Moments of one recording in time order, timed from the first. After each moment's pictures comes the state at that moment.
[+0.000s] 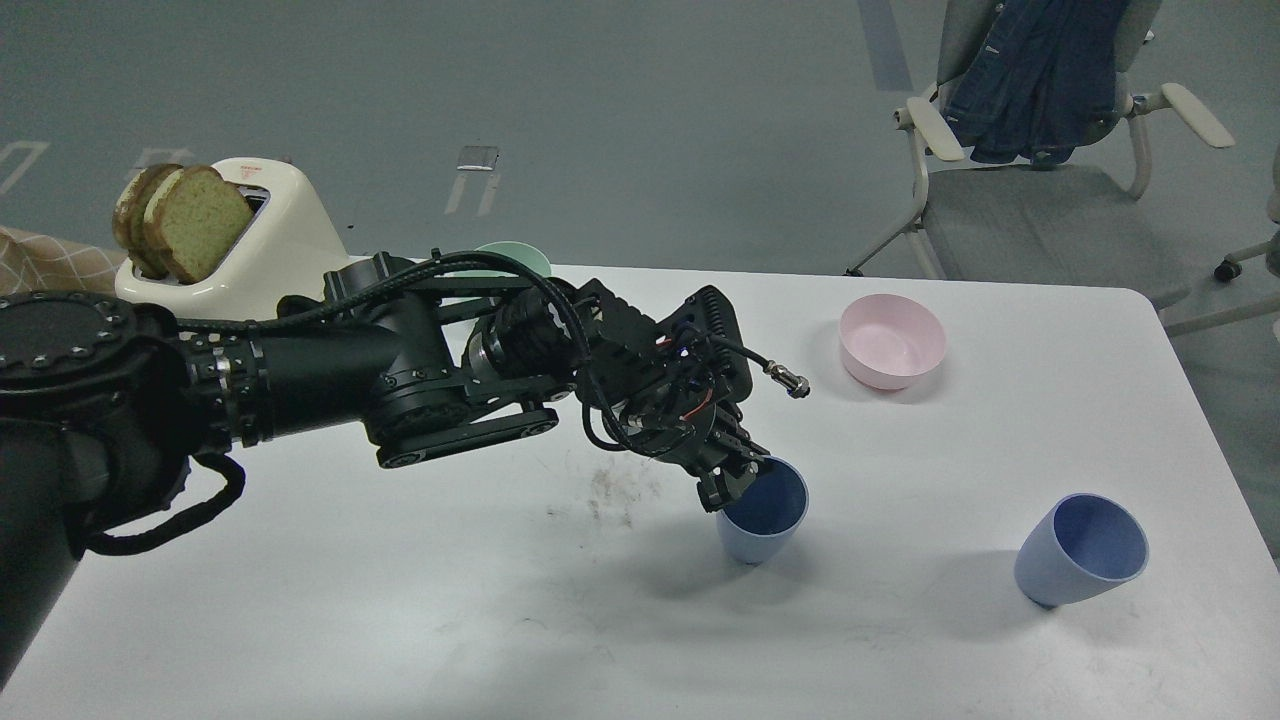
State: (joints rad) left arm -1.20 0.13 -0.06 -1.14 2.04 -0.49 -0.41; right arm 0.94 -0.87 0.86 0.96 -0.26 0.49 0.45
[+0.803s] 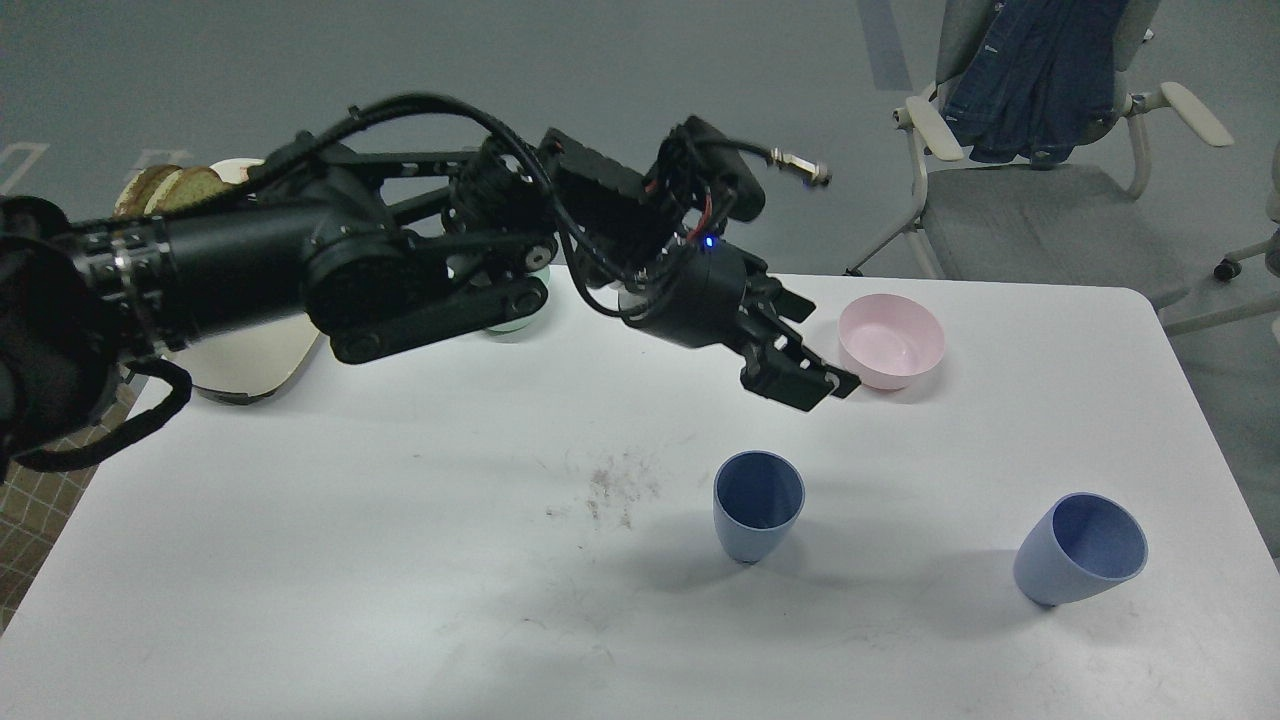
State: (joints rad) left arm -1.42 0.27 -0.16 -1.21 1.53 -0.49 -0.40; right arm 0.83 -0.95 0.86 0.95 -0.29 0.49 0.45
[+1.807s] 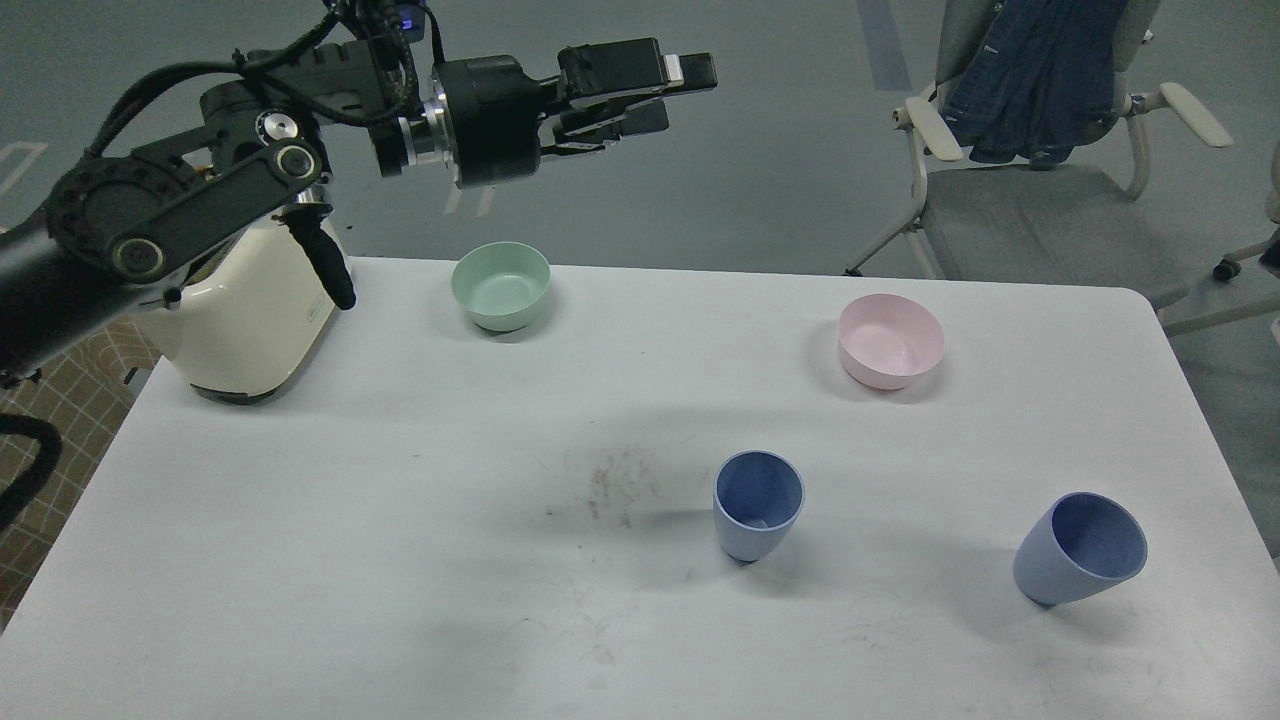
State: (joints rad) left arm -1.16 0.51 -0.48 -1.16 0.96 -0.49 -0.32; right arm 0.32 -1.21 0.86 1.26 -1.11 0.49 0.49
